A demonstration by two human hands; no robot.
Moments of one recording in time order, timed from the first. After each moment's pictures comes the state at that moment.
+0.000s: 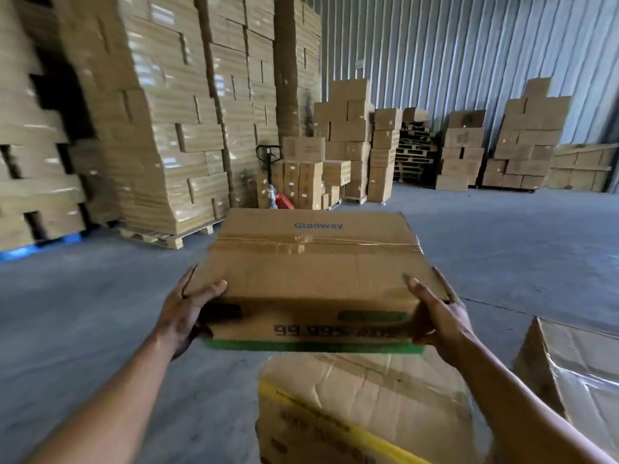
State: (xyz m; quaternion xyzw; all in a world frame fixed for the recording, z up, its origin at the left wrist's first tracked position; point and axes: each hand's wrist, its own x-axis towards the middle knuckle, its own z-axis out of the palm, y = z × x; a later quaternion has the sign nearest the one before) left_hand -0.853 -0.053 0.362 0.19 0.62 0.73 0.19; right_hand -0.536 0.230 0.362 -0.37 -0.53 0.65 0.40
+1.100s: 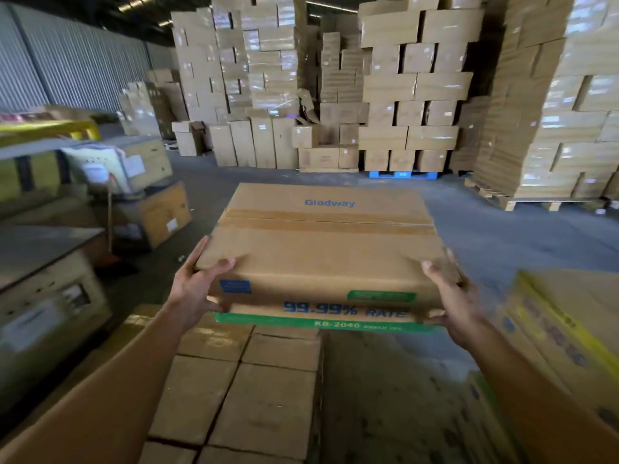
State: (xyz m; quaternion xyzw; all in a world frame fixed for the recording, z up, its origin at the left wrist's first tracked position) left_hand -0.171 -0.531 0.341 -0.24 0.58 0.74 -0.25; right_hand -0.323 -0.142 0.312 0.00 -0.67 0.74 0.02
